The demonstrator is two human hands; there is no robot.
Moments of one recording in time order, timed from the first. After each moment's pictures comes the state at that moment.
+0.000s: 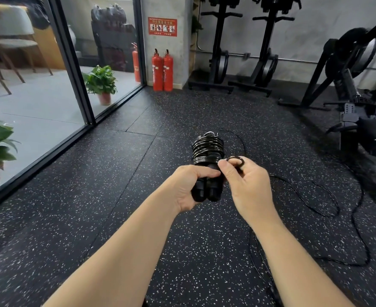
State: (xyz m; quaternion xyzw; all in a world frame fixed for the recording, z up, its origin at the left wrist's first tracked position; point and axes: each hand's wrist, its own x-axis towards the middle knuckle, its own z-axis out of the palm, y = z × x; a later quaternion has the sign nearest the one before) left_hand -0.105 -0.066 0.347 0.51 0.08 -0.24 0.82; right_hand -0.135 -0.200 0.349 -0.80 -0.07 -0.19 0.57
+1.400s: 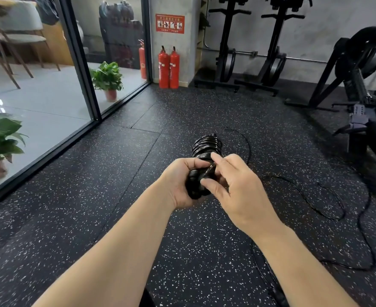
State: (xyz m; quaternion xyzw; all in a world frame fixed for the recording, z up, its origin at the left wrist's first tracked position) left_hand -0.101 -0.048 0.348 0.47 0.13 -0.30 0.82; right_hand -0.146 -0.189 0.347 -0.90 -0.24 -0.22 0.30
